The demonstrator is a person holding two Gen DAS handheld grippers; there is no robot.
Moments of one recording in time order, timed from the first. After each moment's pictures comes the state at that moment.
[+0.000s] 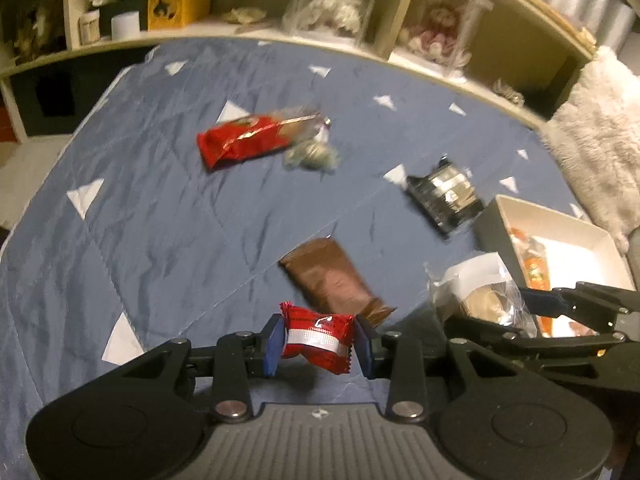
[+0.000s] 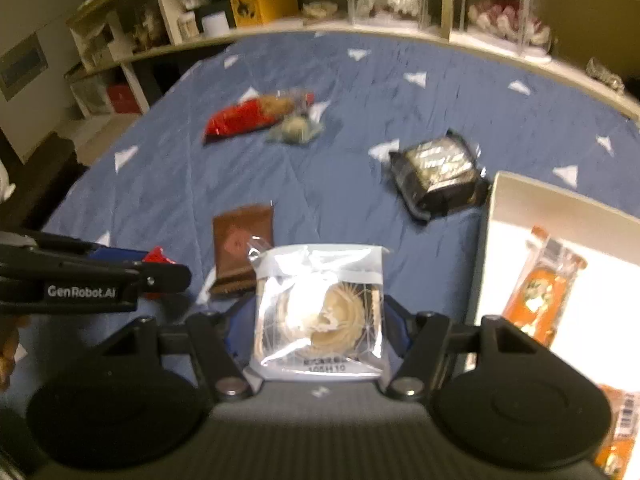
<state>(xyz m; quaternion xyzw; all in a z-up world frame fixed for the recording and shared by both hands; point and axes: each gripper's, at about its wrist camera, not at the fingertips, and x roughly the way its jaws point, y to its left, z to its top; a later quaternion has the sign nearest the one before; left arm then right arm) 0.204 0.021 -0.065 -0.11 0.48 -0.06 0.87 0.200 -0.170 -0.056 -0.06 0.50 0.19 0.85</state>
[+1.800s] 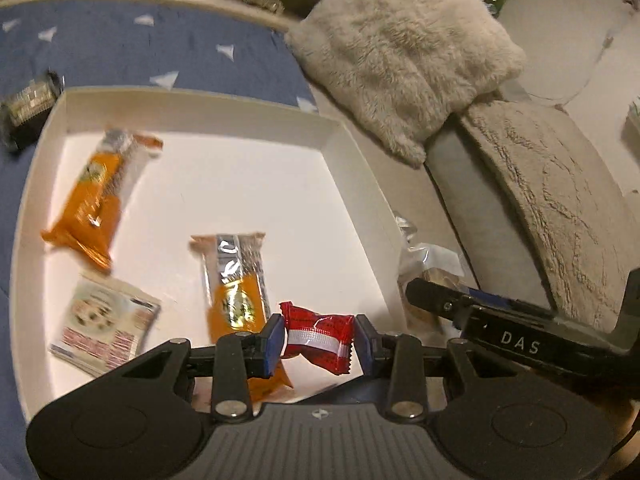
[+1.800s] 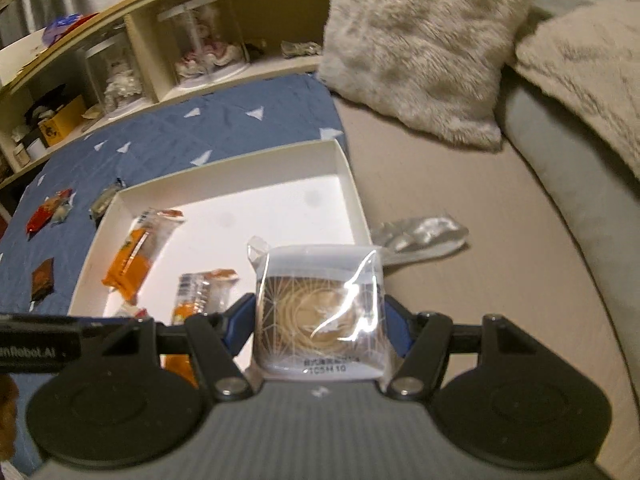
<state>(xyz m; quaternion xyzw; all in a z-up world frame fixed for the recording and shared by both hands) 0.167 -0.287 -0.037 -0.18 0.51 -0.29 0.79 0.085 -0.502 0.004 0.06 0.46 -0.04 0.89</state>
